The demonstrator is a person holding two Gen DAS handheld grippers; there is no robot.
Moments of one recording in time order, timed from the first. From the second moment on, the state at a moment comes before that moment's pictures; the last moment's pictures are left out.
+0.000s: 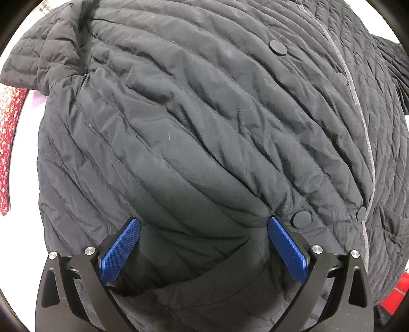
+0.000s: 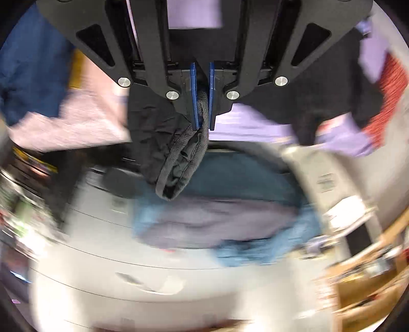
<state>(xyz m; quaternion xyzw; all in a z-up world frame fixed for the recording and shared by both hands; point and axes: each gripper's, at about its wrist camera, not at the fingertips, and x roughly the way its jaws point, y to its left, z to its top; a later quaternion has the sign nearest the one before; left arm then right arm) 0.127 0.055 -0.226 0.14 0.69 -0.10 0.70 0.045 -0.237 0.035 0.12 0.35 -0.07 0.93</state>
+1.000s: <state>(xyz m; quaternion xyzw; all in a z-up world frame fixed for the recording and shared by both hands) 0.255 0.186 -0.137 0.08 0.58 -0.09 0.81 0.134 0.001 -0.118 0.10 0.52 0.02 0.85</state>
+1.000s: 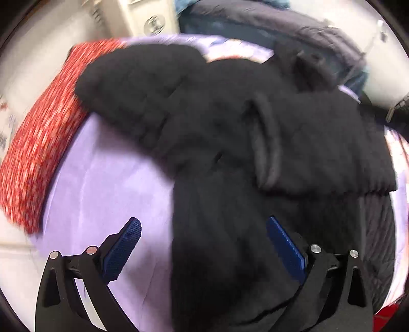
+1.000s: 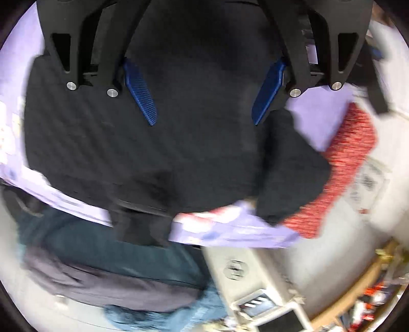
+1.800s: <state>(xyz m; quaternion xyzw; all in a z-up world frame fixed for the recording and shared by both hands) 0.337 0.065 -0.234 0.15 0.65 -0.21 0.72 0.136 -0.096 -0.240 0.07 0.67 -0.05 0.74</state>
